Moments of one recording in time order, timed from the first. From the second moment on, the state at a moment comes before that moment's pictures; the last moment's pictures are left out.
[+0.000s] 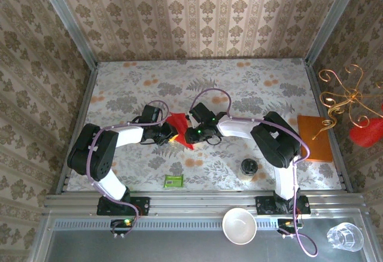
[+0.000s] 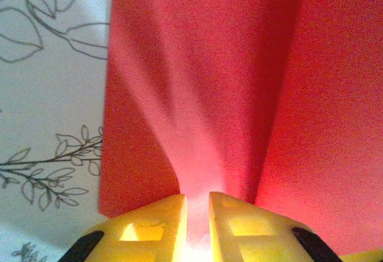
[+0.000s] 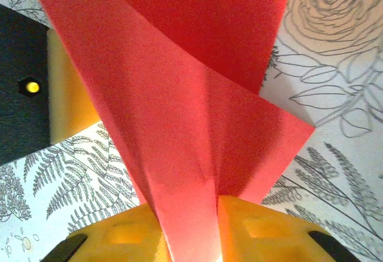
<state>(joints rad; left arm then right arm) -0.43 1.64 0.70 -0.06 0.47 -0.93 0.74 1.94 1.19 -0.30 -0.24 0.44</state>
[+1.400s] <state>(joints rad) -0.43 1.64 0.70 -0.06 0.47 -0.93 0.79 1.96 1.24 -0.35 -0.21 0.37</state>
